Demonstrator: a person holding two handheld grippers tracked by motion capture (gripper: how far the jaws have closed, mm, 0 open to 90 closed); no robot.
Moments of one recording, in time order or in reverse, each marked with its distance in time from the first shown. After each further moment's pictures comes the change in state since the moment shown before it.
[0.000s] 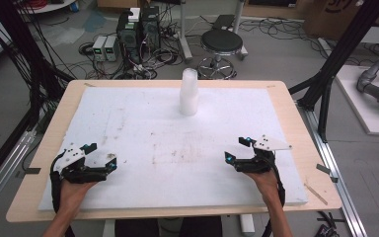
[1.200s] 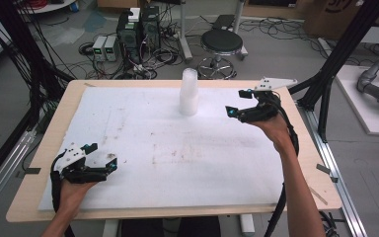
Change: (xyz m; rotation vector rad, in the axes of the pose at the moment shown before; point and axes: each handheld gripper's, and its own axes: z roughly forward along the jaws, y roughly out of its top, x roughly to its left) left arm 0.000 0.001 0.001 0.012 -0.007 0.002; right arm -0.044 0.151 0.021 0.099 0.065 -0.131
